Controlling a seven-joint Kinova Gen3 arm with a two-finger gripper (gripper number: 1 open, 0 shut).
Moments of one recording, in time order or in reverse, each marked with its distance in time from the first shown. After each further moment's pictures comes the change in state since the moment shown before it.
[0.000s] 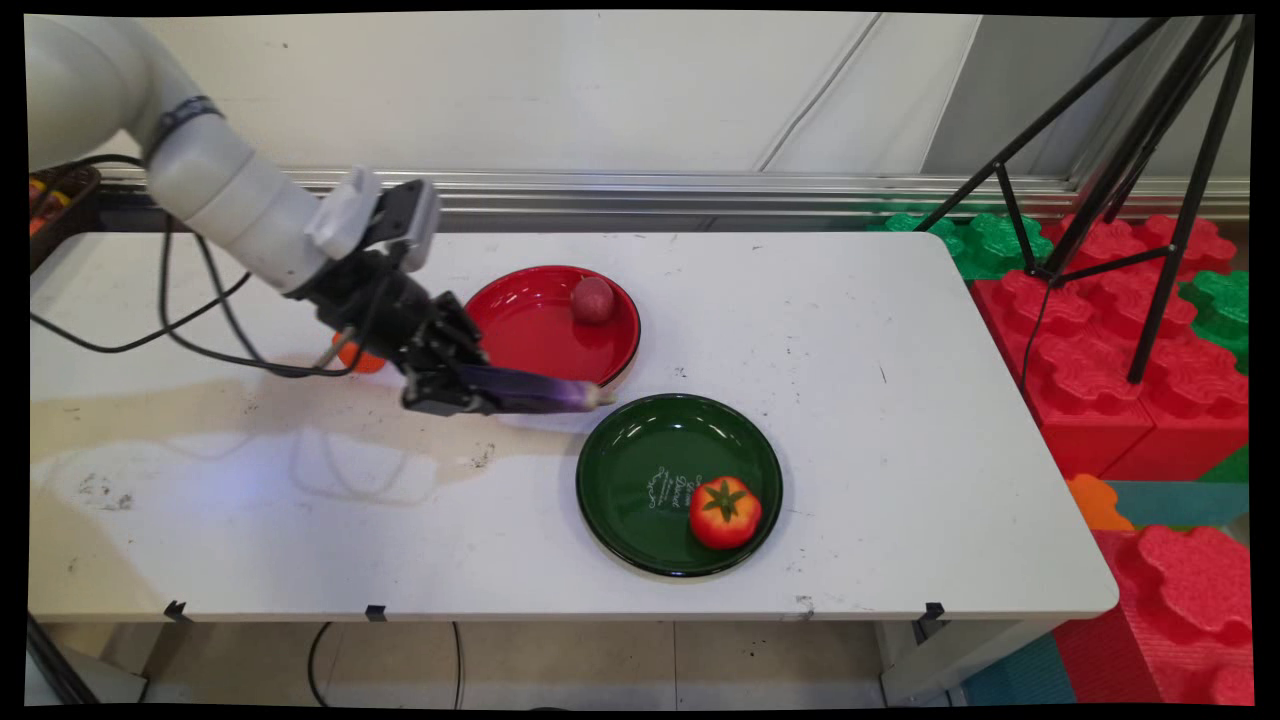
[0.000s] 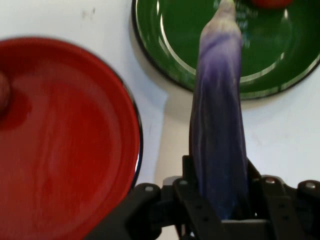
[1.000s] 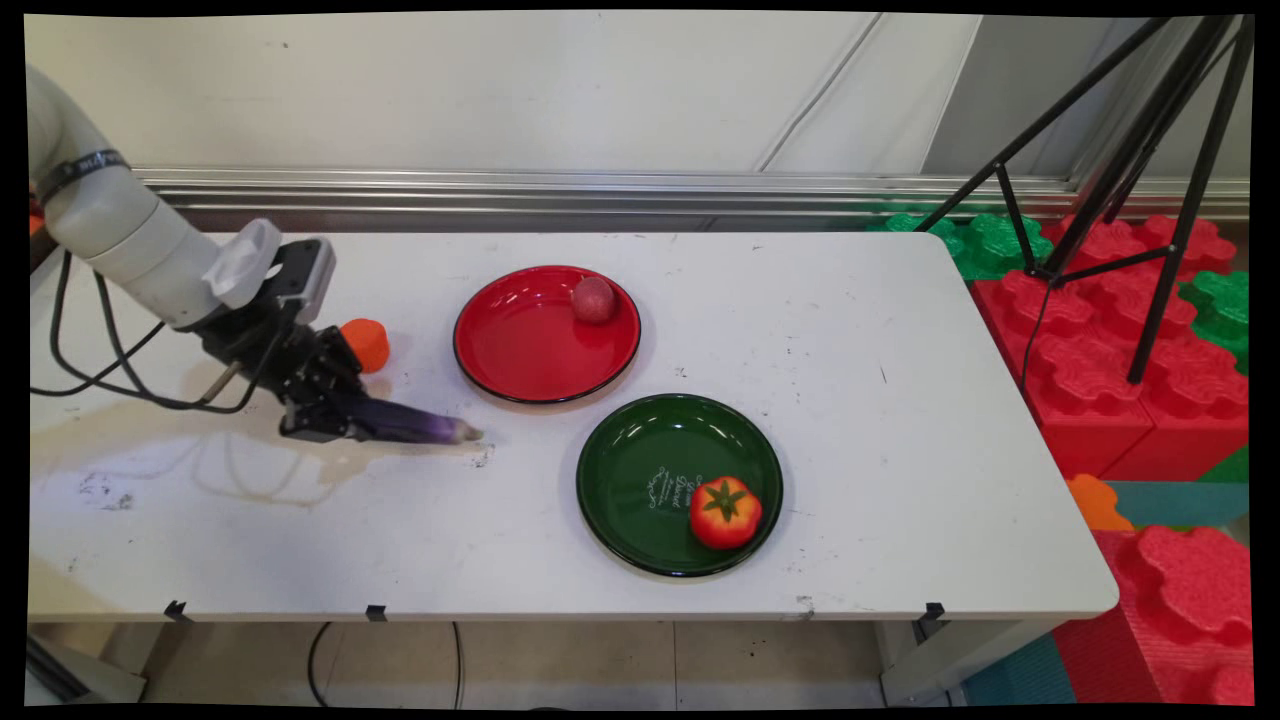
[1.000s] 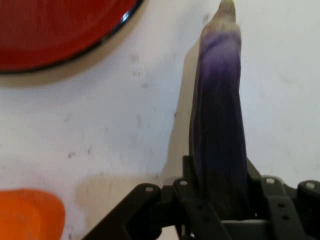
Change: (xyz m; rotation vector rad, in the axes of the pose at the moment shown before) arm -0.110 -0.011 -0.018 0.031 -0.206 -0.037
